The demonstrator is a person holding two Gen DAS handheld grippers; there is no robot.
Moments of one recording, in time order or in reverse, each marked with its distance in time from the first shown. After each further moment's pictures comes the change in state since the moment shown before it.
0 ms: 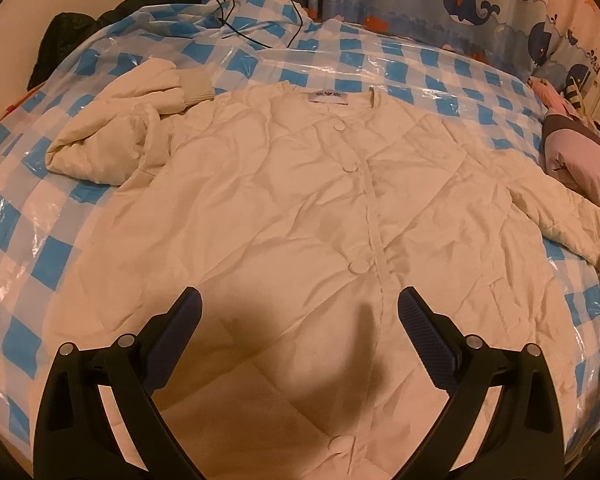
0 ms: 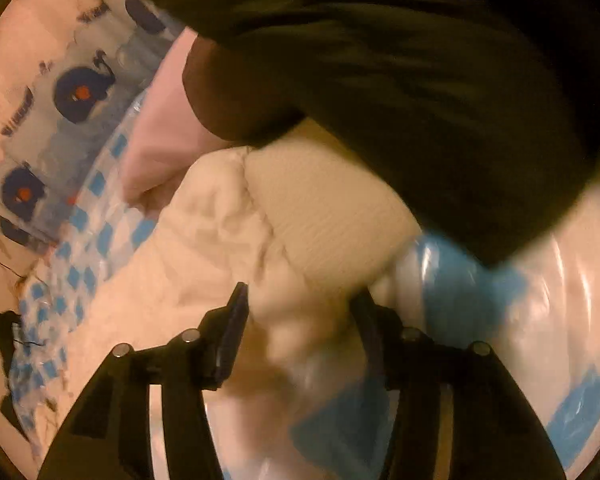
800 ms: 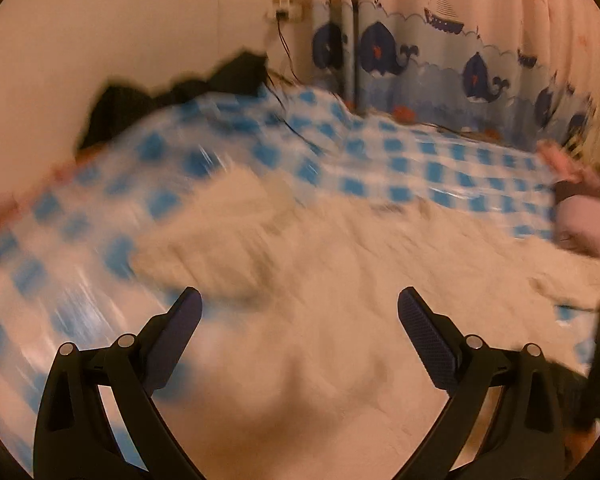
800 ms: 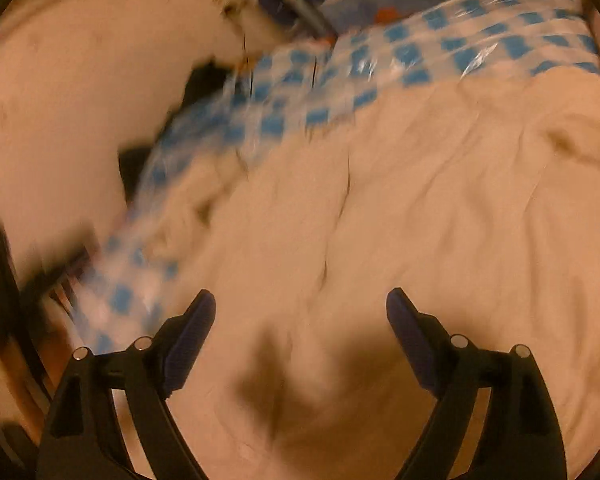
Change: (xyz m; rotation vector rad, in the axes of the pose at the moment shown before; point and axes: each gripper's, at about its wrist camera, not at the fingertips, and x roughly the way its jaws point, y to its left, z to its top) left arm -0.069 0.119 0.079 0.051 -0.303 0.088; right arm -0.014 0.324 -0.333 -0.643 0.362 0.587
